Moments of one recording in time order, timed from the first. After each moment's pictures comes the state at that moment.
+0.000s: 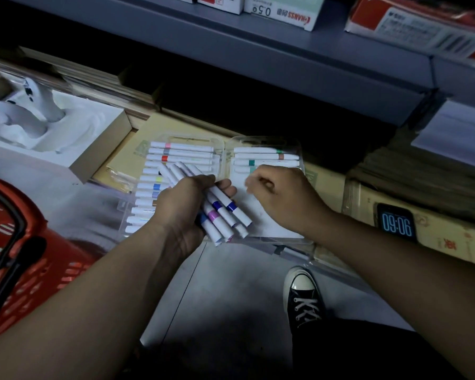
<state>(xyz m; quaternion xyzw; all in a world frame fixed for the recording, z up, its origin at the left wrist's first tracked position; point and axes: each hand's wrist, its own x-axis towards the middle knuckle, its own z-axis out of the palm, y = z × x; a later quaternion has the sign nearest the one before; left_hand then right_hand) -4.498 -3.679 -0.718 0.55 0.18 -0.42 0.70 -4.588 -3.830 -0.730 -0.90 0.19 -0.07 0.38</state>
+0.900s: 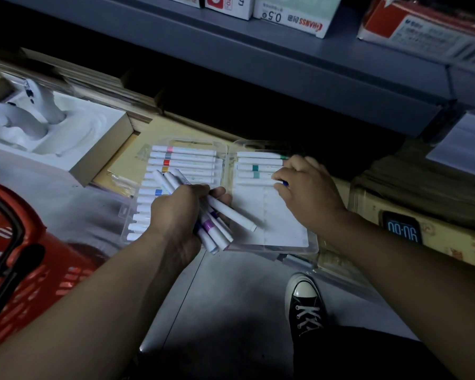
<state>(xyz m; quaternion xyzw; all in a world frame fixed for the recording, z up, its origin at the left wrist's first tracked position) -4.491 -3.674 -0.724 0.53 0.22 -0.40 0.71 -4.585 -3.881 -0.766 -0.98 0.18 -0.08 0.09</state>
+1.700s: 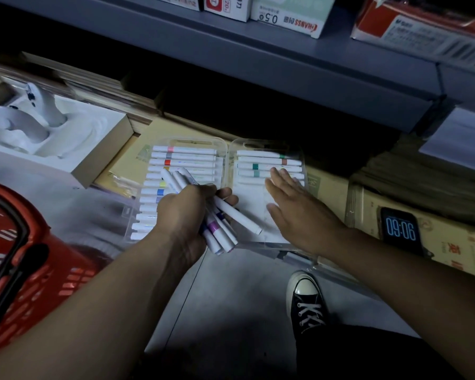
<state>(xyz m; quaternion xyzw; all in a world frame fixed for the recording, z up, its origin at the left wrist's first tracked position) -4.499 -3.674 -0.719 0.56 0.20 -0.39 0.70 -4.612 -3.854 -0.769 -0.99 0.11 0.06 0.12</state>
